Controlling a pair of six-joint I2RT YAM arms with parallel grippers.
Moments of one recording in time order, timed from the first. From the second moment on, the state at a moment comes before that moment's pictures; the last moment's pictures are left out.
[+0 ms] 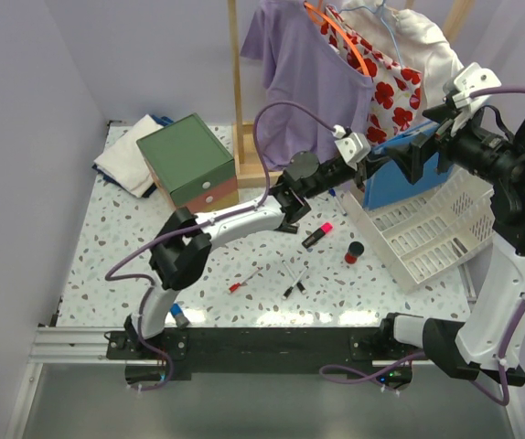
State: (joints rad) left arm -0.96 2.10 1.77 0.74 0.26 -0.03; right arm -0.14 1.26 2.22 -1.18 -0.74 -0.42
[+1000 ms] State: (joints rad) left arm -1.00 2.22 1.92 0.71 0.16 -0.10; right arm -0.14 1.26 2.18 -1.18 -0.81 -0.41
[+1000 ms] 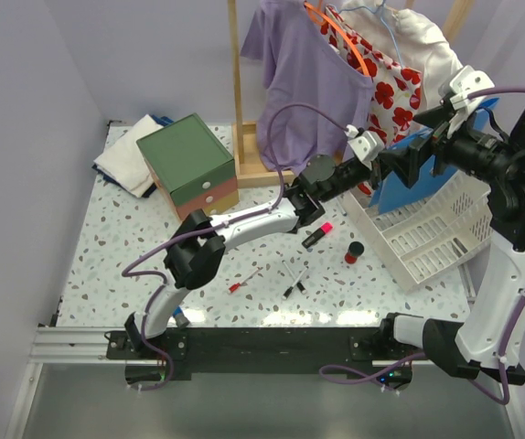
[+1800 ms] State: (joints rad) left arm -1.02 2.23 2.00 0.63 0.12 -0.09; right arm -0.14 1.24 2.16 -1.18 -0.84 -0.41
